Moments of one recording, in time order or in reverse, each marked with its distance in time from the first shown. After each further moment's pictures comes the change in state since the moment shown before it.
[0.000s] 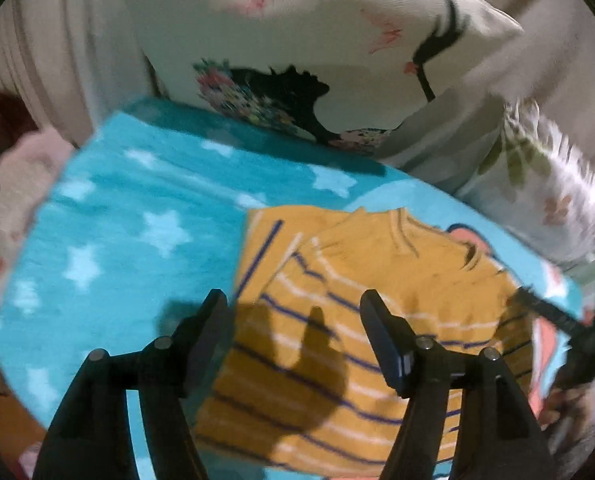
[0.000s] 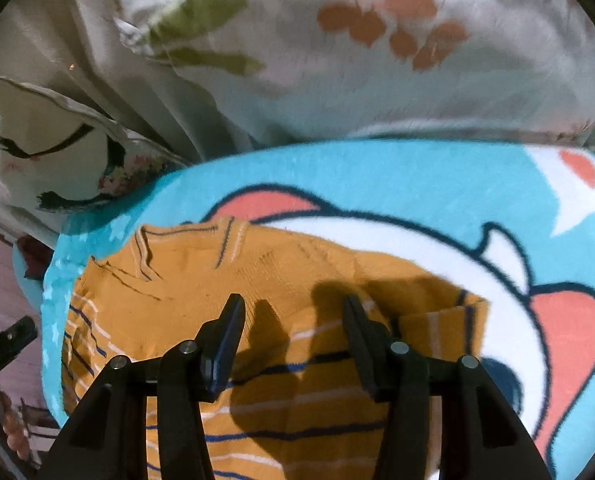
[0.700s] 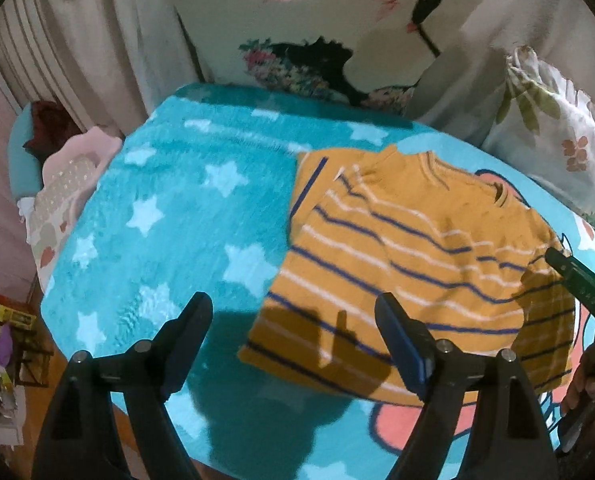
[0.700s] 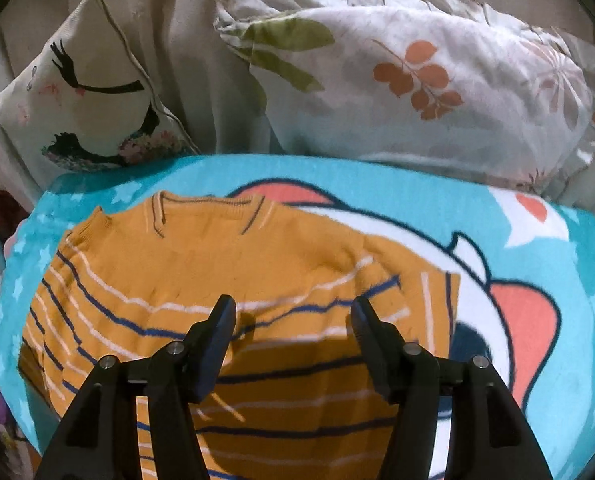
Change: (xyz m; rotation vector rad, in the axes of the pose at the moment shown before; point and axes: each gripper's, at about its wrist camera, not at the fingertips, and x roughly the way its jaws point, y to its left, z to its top) left arm -0.028 0.016 -0.061 0.040 0.039 0.139; right arm -0.026 0.051 -0.053 -0.148 -0.116 -0.163
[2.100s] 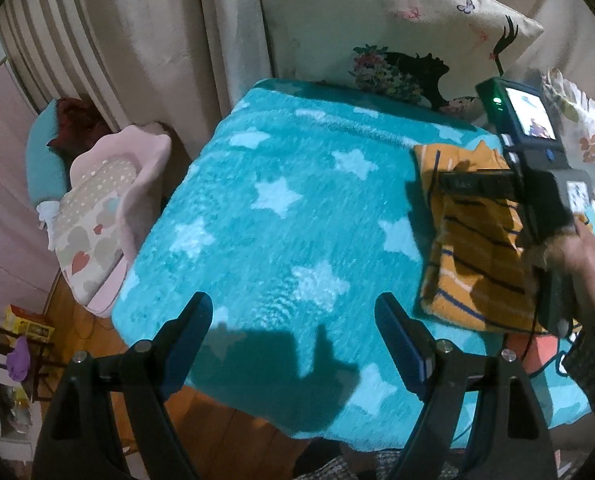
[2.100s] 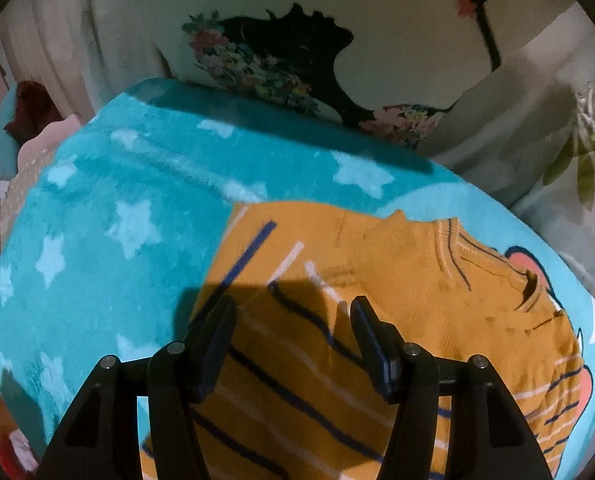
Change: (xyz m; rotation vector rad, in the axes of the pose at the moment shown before) left arm -0.029 0.155 -0.032 0.033 -0.041 0.036; right arm 0.085 0.291 0.025 -0.326 0.149 0.027
